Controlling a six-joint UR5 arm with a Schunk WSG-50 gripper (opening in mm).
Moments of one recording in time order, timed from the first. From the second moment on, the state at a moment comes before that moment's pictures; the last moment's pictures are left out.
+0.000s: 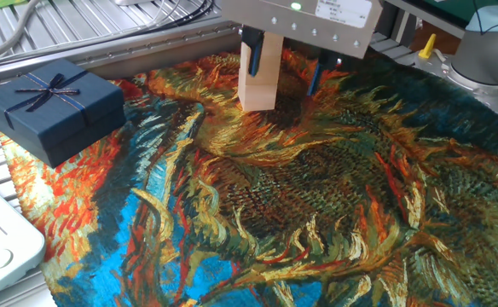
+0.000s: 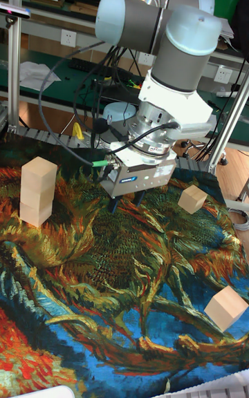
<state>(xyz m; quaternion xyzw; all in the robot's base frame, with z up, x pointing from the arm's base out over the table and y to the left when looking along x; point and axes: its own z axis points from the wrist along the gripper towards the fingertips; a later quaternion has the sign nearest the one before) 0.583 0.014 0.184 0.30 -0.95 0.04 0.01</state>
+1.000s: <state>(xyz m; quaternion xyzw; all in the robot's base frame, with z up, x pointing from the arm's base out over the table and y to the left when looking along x) 0.606 0.126 0.184 0.30 -0.95 -0.01 -0.02</state>
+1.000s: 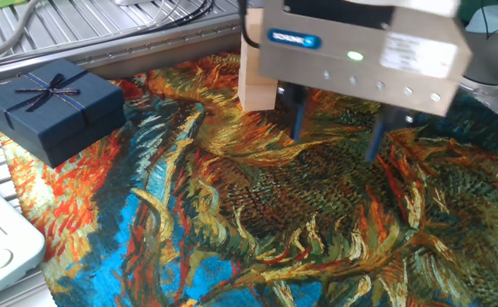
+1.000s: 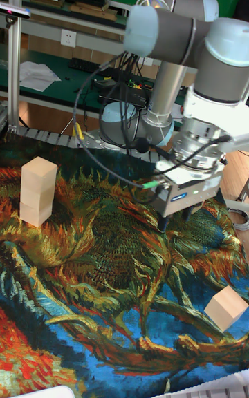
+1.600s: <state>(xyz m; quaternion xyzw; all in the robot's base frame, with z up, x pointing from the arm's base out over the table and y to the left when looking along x) 0.606 0.121 0.184 0.27 -0.96 0.02 -0.01</state>
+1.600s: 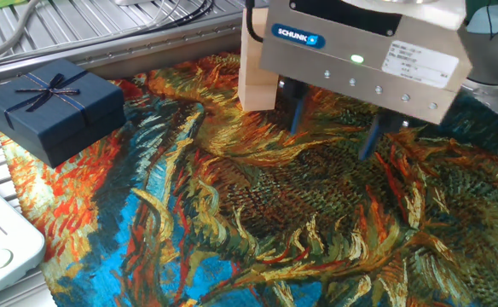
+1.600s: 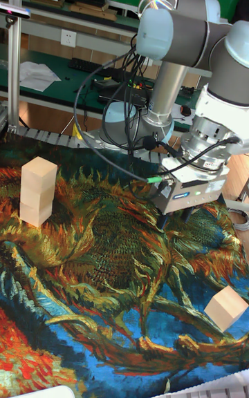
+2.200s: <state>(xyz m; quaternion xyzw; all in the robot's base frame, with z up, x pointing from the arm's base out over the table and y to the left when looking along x) 0.618 0.192 0.192 0.16 -0.98 -0.12 -0.06</state>
